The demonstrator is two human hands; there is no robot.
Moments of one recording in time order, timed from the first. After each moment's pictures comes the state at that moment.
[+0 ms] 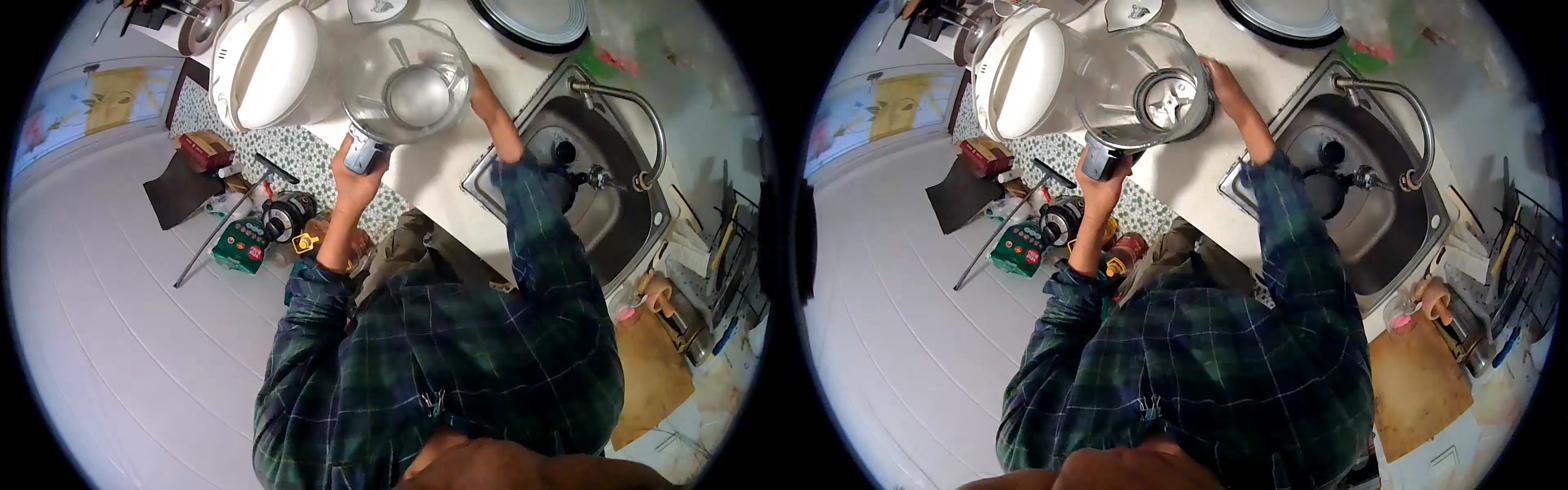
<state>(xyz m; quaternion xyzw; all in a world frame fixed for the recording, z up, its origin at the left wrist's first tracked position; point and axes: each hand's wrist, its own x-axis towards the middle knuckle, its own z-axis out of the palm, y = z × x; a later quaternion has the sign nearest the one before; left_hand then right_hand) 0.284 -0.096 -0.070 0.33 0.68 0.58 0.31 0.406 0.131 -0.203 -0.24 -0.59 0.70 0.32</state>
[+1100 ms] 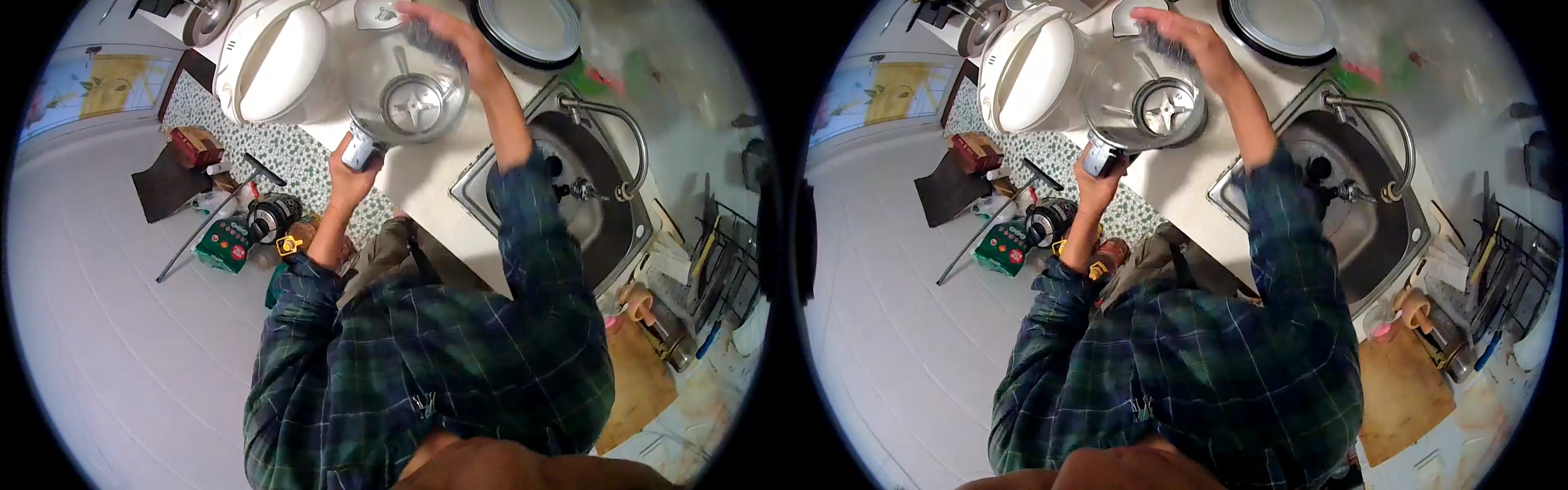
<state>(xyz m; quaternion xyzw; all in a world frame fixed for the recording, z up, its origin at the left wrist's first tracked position) 0.280 -0.099 -0.073 0.34 0.70 0.55 0.32 0.377 0.141 -0.018 -0.16 -0.64 0.69 0.30</state>
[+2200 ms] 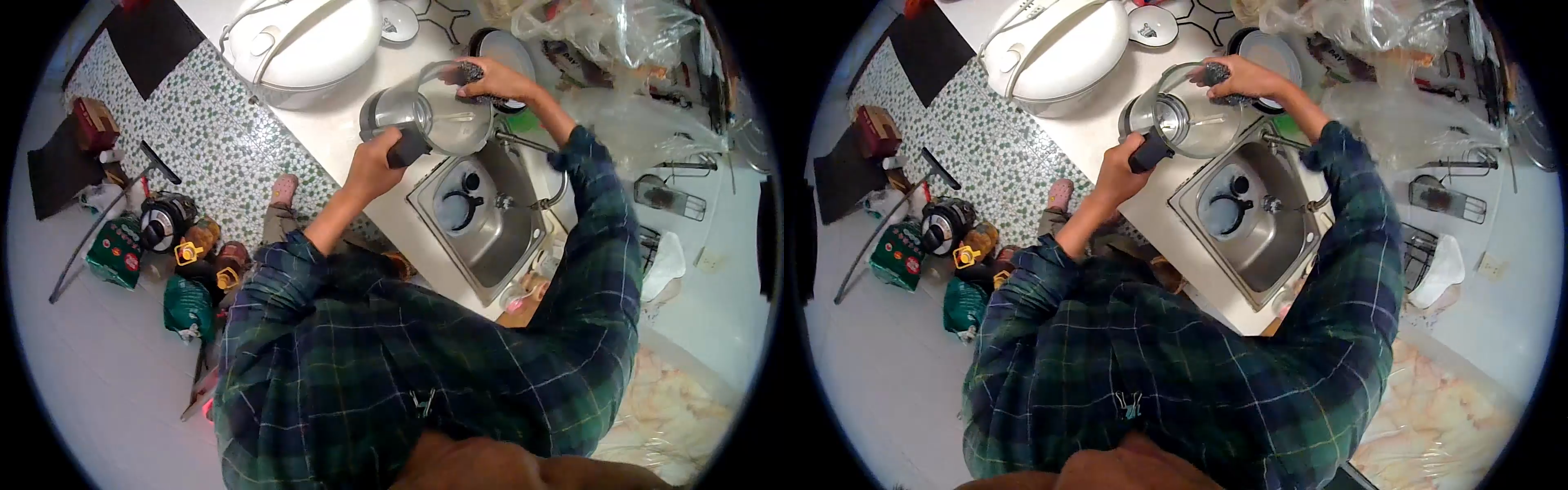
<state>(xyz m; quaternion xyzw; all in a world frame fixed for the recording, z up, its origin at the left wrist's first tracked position) 0.273 -0.091 -0.081 0.42 0.61 0.63 0.24 0.336 0.180 0.038 -0.20 -0.85 0.45 -0.21</state>
